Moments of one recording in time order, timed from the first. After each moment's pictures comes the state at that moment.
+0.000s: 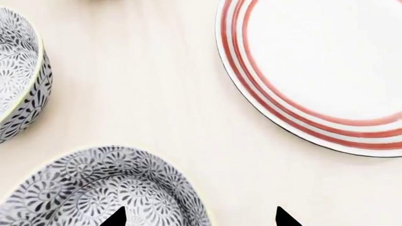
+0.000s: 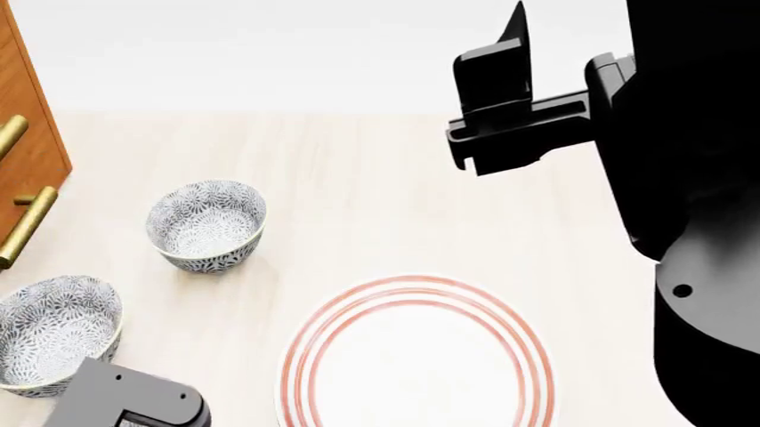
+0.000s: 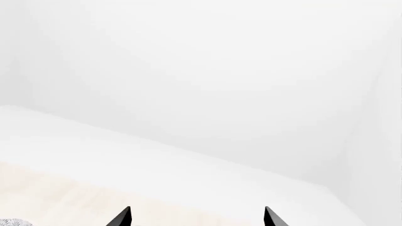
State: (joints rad) left arm -0.56 -0.46 0.29 0.30 -1.65 -1.38 -1.12; right arm 1.29 0.63 -0.23 -0.46 1.41 1.35 0.90
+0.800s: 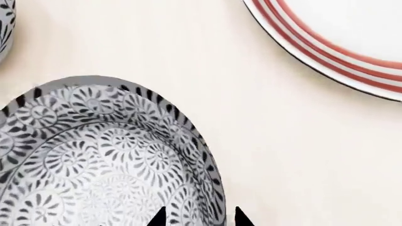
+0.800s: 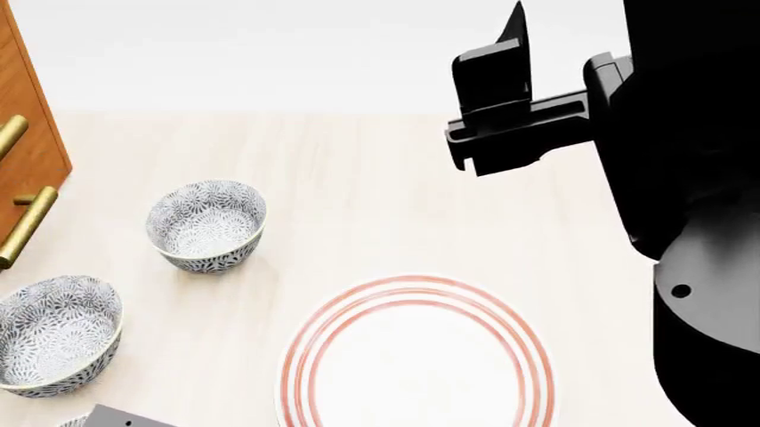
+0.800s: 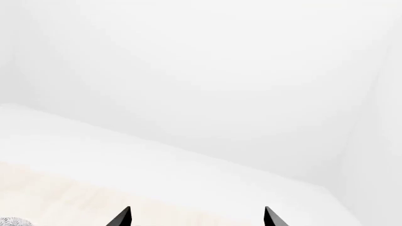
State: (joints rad) left arm -0.49 -0.48 0.36 0.25 -1.61 -1.34 -1.09; right arm 1.31 0.65 -0.26 -0.46 1.43 1.33 0.90
